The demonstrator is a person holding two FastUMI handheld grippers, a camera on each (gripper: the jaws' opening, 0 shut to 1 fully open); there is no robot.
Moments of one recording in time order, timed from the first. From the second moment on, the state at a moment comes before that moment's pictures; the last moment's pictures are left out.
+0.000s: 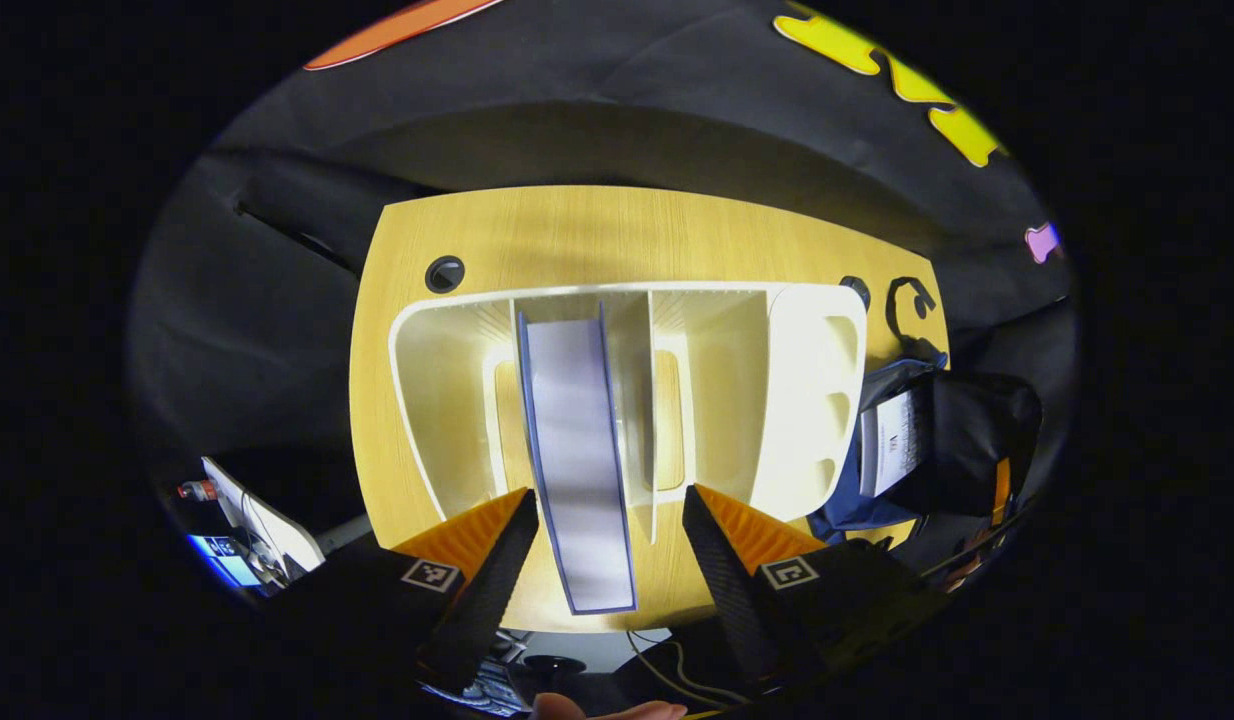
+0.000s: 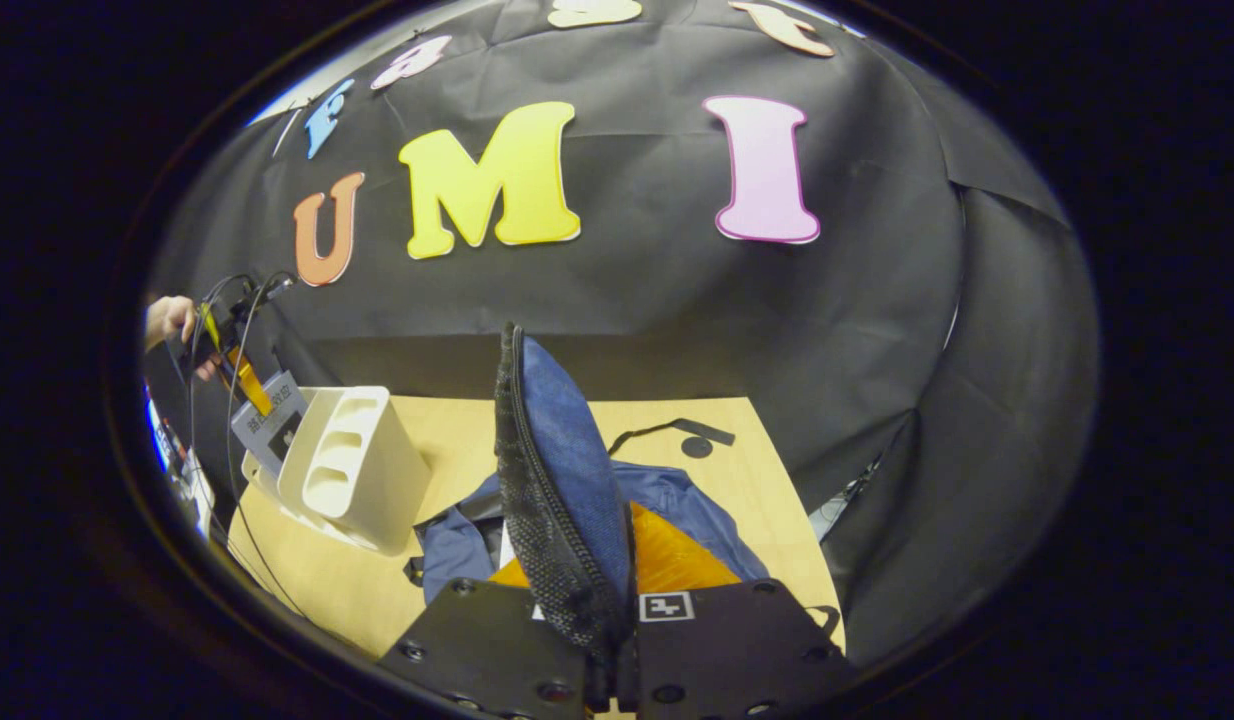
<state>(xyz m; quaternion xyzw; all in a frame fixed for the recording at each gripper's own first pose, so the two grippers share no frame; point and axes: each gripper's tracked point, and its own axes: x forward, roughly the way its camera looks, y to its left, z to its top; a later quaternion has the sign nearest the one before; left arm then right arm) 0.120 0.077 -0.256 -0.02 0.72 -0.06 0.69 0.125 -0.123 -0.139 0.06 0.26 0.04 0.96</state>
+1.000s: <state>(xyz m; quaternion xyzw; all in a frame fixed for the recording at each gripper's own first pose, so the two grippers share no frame) 0.104 0.084 -0.248 -0.05 0.72 0.00 0.69 0.125 -0.122 -0.140 0.05 0.26 0.05 0.96</state>
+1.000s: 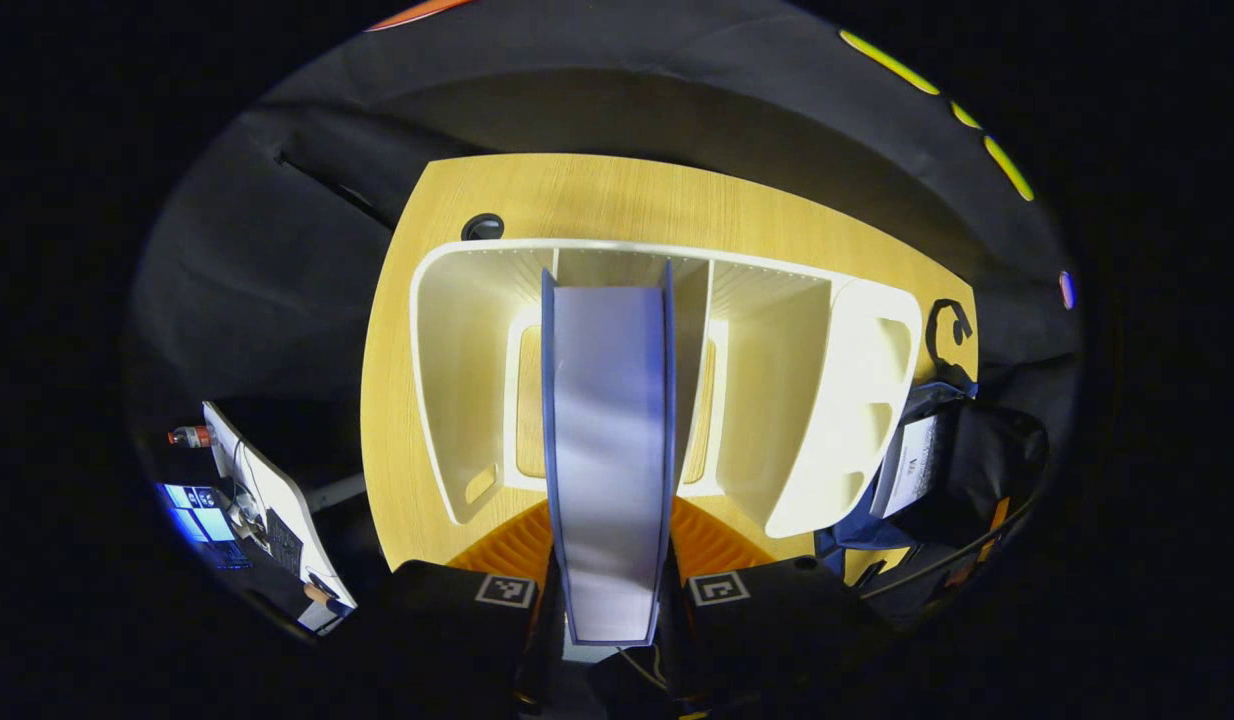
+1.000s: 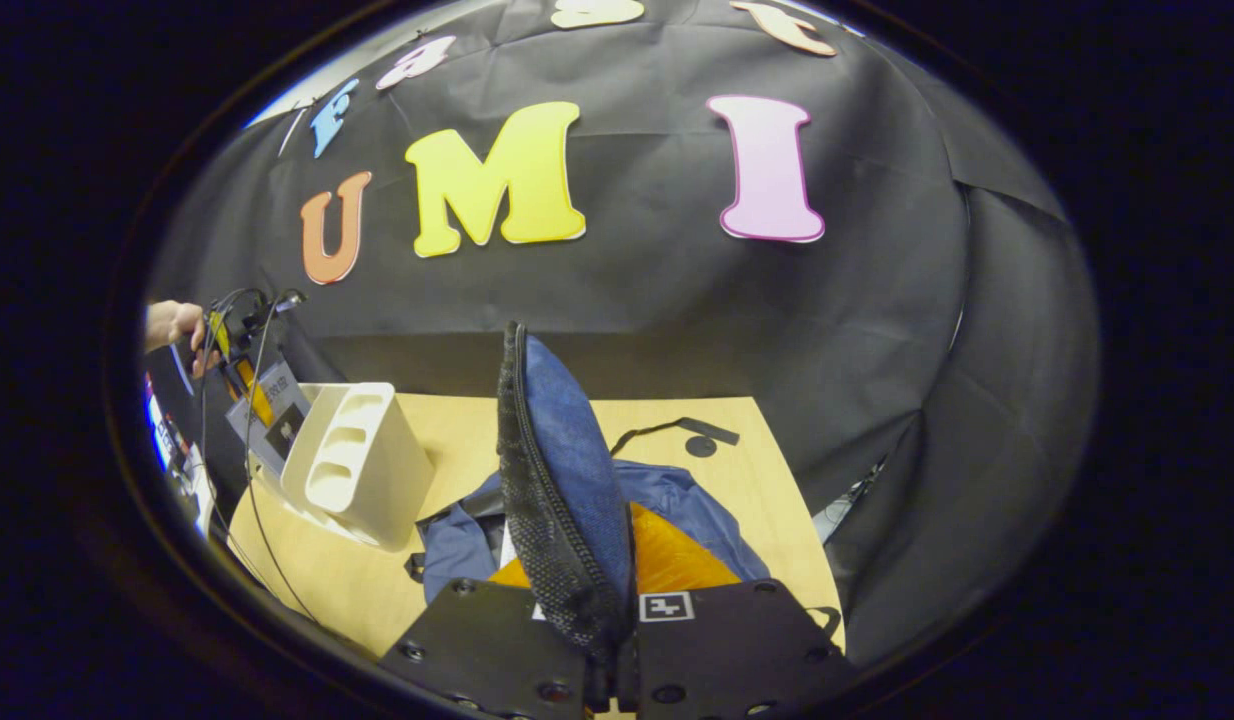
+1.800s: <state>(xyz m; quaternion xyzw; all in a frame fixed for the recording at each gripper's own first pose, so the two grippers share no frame) 0.047 0.080 -0.059 -0.12 0.59 -0.09 0.80 0.119 -0.108 -0.138 0.06 0.26 0.06 0.96</state>
